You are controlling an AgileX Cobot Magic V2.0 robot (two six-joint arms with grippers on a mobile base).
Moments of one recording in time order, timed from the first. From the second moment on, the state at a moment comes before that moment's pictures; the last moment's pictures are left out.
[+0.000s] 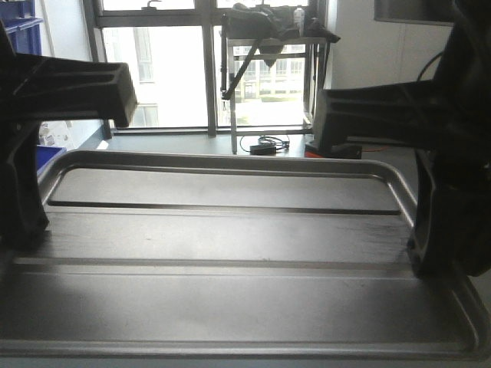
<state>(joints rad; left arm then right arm) -1.03 1.28 -0.92 0.28 1.02 -1.09 0.90 1.26 -0.84 -0.23 0.92 1.10</state>
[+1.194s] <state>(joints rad) -1.03 1.28 -0.92 0.28 1.02 -1.09 0.90 1.26 -0.84 -0.23 0.92 1.10</state>
